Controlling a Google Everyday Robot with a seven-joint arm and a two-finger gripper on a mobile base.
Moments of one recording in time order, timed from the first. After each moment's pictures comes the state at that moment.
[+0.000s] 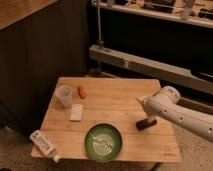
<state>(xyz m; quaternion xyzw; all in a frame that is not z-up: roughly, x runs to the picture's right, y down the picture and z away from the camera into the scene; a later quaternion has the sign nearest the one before) 0.217 0.101 0.802 -0.11 -0.04 -0.21 0.97</state>
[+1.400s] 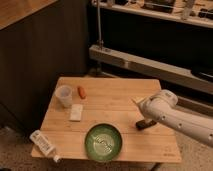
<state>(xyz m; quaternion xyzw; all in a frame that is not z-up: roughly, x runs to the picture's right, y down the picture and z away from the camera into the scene) 0.197 0.107 0.788 -0.07 -0.05 -0.26 0.96</state>
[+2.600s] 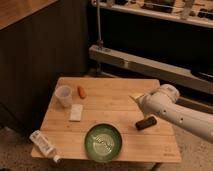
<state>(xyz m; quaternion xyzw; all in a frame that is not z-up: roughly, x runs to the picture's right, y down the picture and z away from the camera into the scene) 0.203 0.090 0.774 -0.11 -0.07 -0.23 0.96</state>
